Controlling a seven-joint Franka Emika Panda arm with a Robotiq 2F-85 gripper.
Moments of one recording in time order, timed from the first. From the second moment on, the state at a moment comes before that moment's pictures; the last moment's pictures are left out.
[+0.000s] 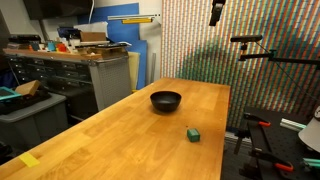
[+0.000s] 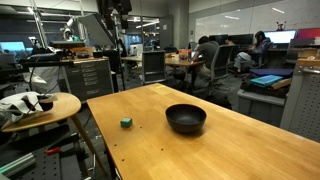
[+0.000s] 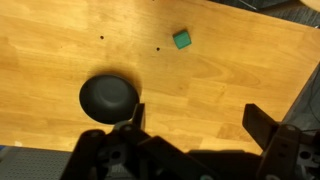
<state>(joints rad) 0.10 -0.59 0.00 -2.43 0.06 1.97 -0.10</state>
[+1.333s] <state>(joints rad) 0.02 -0.46 0.32 -2.62 0.06 2.24 0.93</state>
